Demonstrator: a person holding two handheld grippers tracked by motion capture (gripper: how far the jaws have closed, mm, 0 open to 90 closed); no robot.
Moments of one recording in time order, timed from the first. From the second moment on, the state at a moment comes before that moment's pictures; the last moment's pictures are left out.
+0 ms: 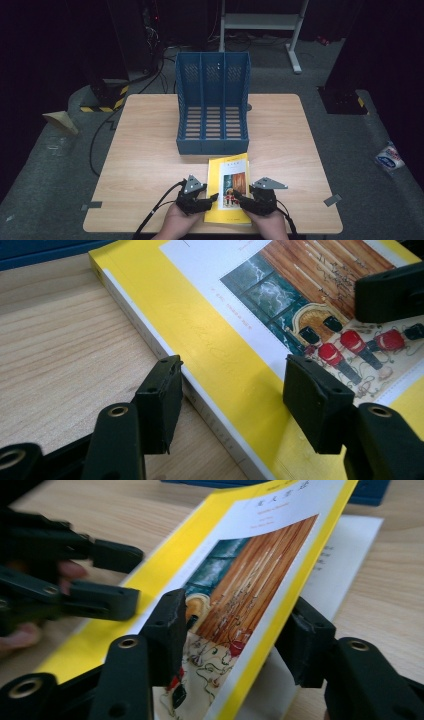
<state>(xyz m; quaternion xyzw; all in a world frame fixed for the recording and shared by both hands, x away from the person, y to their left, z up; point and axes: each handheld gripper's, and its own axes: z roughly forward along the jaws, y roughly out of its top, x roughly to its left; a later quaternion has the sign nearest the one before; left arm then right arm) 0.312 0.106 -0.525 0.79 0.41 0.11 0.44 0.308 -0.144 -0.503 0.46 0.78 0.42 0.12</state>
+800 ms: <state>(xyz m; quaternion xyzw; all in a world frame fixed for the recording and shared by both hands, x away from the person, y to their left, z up) 0.310 0.106 -0.525 0.79 0.41 0.12 0.44 0.375 -0.146 -0.497 0.49 0.76 0.42 0.08</state>
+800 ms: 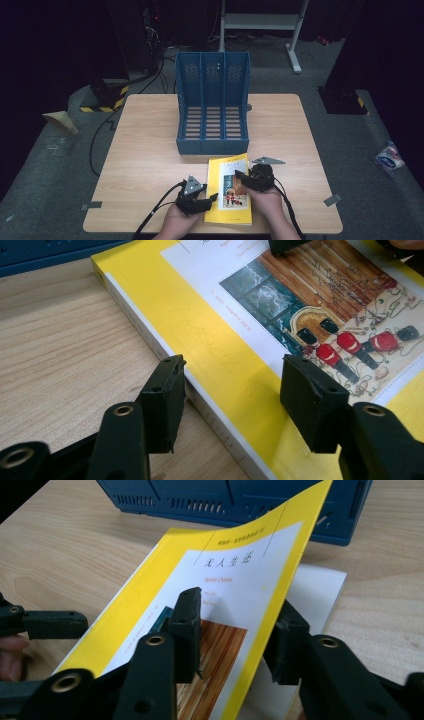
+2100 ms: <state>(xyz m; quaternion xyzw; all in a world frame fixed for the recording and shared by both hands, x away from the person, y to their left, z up) 0.314 0.118 -0.518 0.77 0.41 0.05 0.49 0.311 -0.135 -0.466 0.40 0.70 0.53 0.24</state>
